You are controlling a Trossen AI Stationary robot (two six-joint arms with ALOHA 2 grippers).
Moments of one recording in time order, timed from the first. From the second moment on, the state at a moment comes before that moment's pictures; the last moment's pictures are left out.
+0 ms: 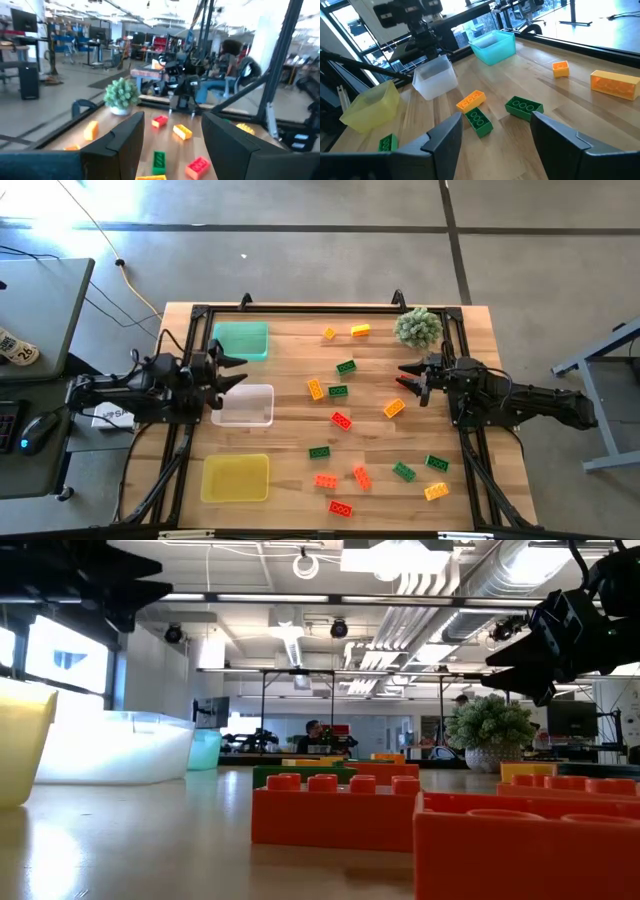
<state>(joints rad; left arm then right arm) 0.18 0.13 0.19 0.03 -0.09 -0.08 -0.27 0.19 0.01 0.02 -0.04 0.34</state>
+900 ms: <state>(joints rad) 0.18 0.82 0.82 -0.38 -0.13 0.07 -0.27 0.19 0.01 0.02 -0.04 0.34</state>
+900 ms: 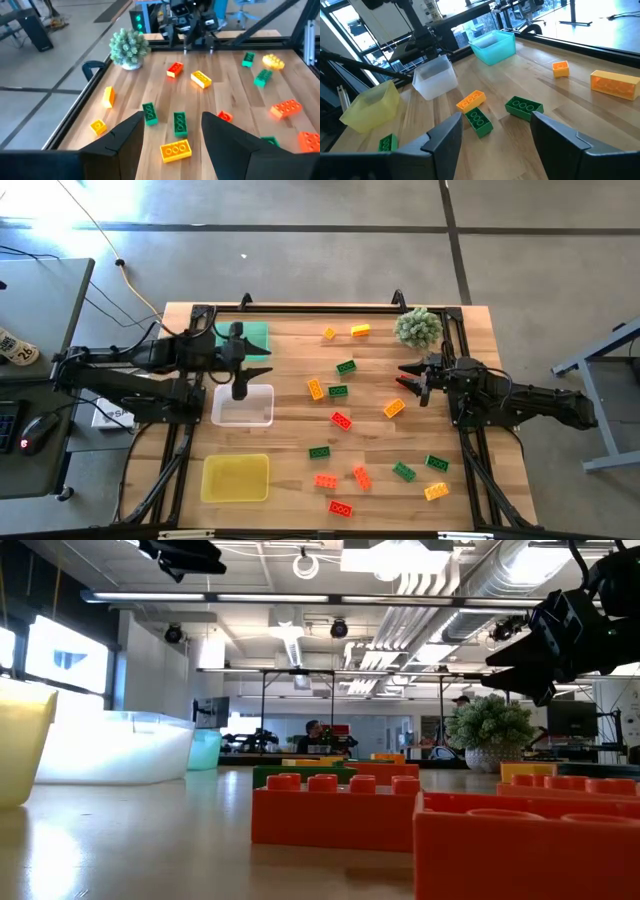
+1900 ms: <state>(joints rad) -0.06 1.27 1.00 -0.38 -0.16 -0.23 -0.27 0.19 0.01 0.02 -0.04 0.34</state>
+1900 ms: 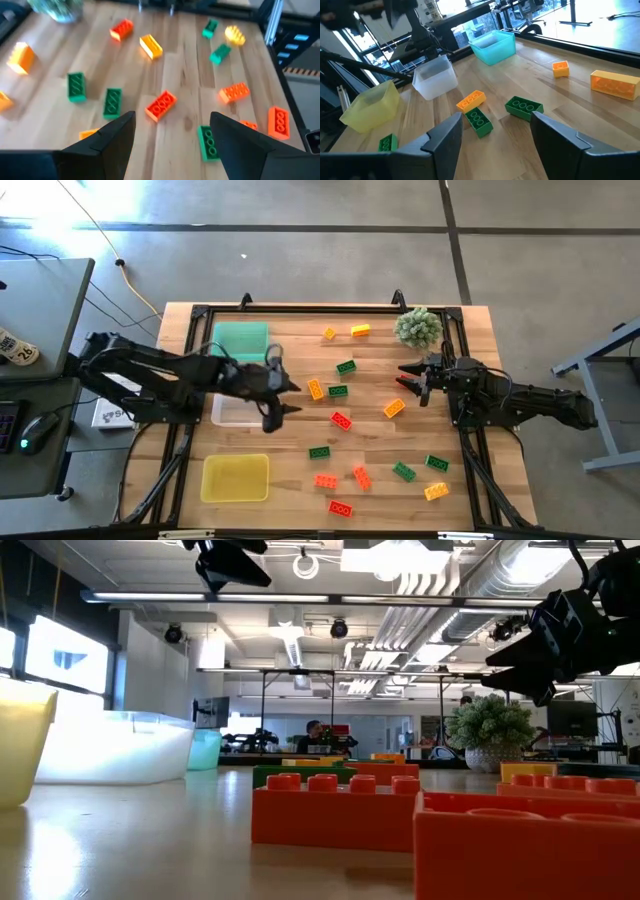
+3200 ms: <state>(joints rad) -0.28 1.81 1.00 -0.08 -0.27 -0.37 -0.27 0.20 0.01 0.02 -0.04 0.34</state>
